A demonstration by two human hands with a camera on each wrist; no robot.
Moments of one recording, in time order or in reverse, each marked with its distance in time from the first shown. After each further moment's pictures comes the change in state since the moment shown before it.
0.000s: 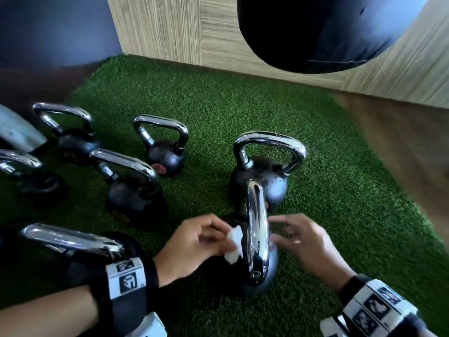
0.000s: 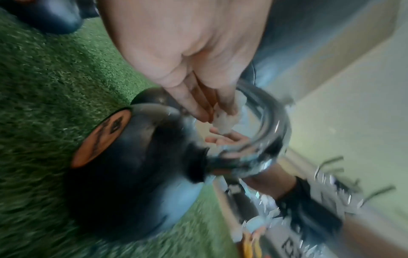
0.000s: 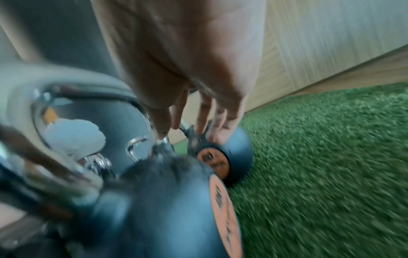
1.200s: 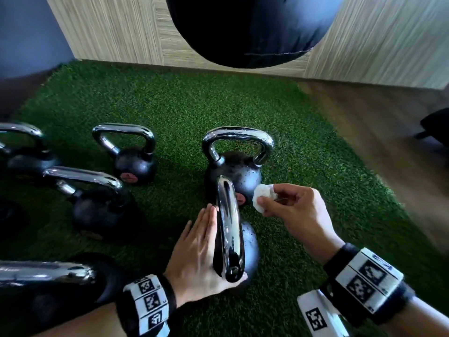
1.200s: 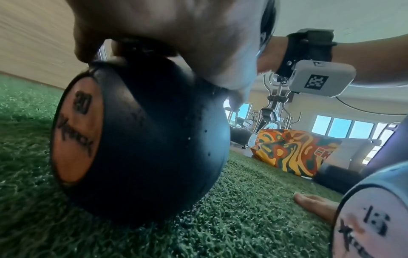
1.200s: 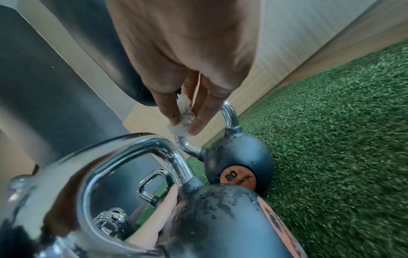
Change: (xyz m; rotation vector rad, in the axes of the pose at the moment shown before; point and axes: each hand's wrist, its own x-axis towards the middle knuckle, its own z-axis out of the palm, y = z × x) left_hand 0.014 -0.043 0.039 1.192 -0.111 0.239; right_hand 0.007 -0.021 -0.024 0.416 0.401 0.163
